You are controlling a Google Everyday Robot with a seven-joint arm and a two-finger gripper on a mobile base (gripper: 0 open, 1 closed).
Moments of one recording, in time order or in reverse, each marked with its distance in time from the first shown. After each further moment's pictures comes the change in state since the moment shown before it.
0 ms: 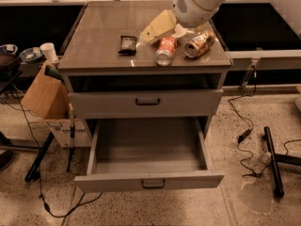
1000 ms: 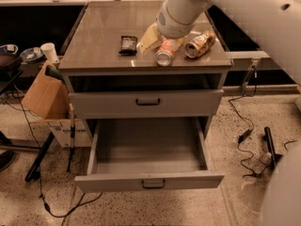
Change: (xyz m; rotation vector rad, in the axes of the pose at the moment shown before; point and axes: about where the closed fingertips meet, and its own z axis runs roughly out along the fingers) arm -0.007 -0.009 0.064 0.073 0.046 0.145
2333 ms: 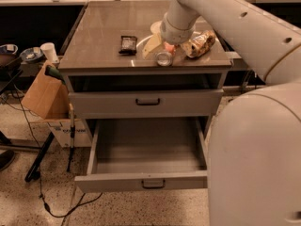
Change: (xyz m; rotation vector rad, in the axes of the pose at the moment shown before) arm -0.003 -0.054 0.060 0.102 0.133 0.112
